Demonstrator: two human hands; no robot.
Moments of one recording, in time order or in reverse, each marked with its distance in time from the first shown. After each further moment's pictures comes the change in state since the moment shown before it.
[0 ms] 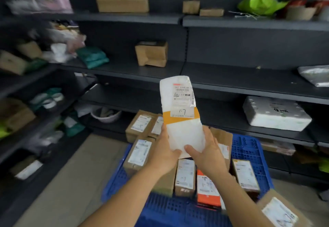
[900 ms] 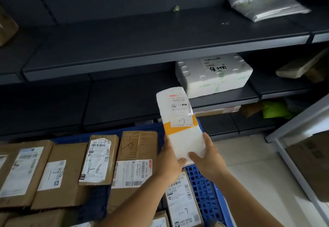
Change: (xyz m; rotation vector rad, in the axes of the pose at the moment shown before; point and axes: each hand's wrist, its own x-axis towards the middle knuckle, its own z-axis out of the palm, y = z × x) left_hand 0.244 -0.021 0.426 0.270 -0.437 -0.129; right_hand 0.224 0.381 -0.103 0.056 0.024 0.527
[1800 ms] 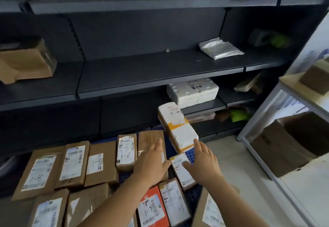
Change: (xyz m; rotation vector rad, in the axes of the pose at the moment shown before) left_hand -0.191 0.001 -0.163 0.493 -0.049 0.332; right_hand -0.219 -0.093 -0.004 -0.439 0.169 -0.059
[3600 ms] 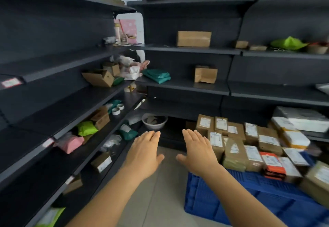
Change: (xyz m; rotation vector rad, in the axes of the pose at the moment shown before) left_hand -0.774 -0.294 -0.100 0.188 0.524 -0.348; right_hand -0.654 -0.384 0.150 -0.152 0.095 -0.820
